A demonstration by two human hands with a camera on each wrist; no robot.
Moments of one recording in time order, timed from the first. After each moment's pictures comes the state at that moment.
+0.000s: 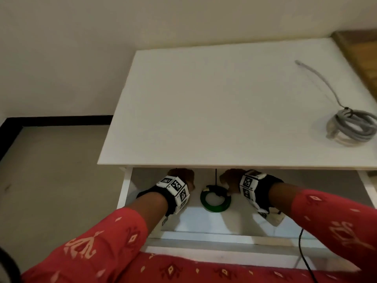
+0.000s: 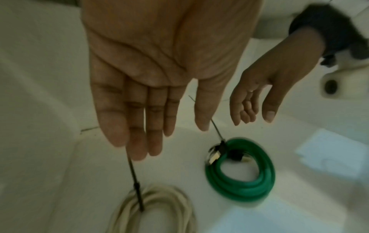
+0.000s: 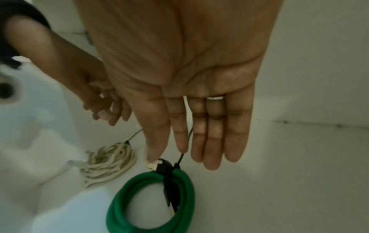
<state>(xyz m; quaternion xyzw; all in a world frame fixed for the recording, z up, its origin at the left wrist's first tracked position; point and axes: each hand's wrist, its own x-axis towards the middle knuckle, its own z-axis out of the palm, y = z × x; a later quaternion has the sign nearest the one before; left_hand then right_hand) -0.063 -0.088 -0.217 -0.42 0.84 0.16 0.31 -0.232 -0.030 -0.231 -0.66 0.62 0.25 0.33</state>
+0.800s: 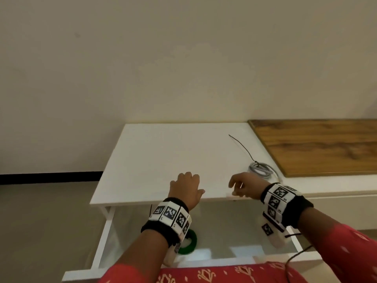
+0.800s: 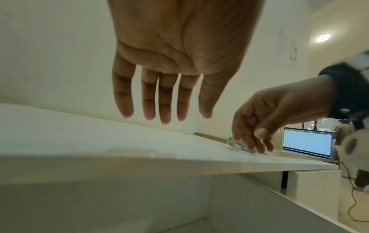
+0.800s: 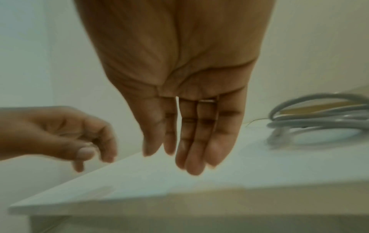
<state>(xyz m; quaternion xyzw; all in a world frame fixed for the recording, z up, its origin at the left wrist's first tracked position) -0.122 -0.017 -0.054 -0.38 0.92 0.12 -0.03 -0.312 0.065 -0.028 -0.58 0.77 -0.05 0.27</state>
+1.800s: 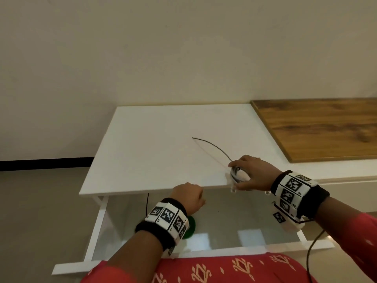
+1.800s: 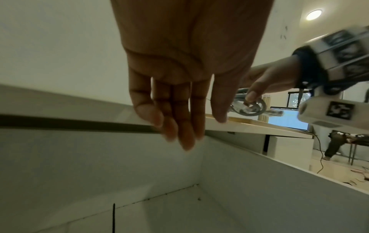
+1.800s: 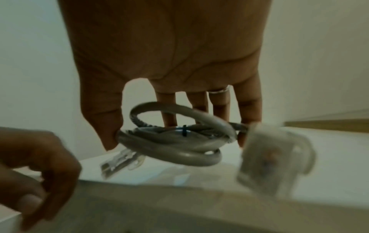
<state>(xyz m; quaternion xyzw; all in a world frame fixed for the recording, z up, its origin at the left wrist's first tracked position) -0.127 -0.004 -0.083 -0.32 0.92 0.17 0.11 -0.330 0.070 -0.039 -0.62 0.76 0.01 0.20</state>
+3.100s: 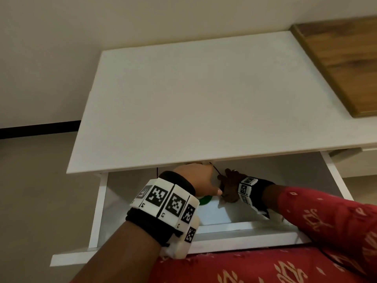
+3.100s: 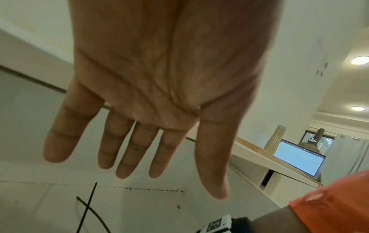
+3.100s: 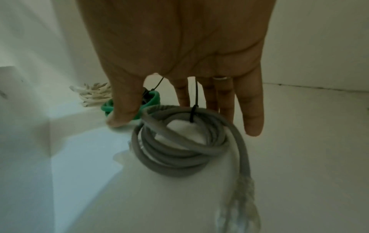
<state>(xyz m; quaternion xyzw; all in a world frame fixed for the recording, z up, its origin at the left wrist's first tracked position) -0.124 -0.028 -0.091 -0.31 0.86 0.27 0.31 -0.268 0.022 -0.267 -0.60 0.68 0.27 0.32</state>
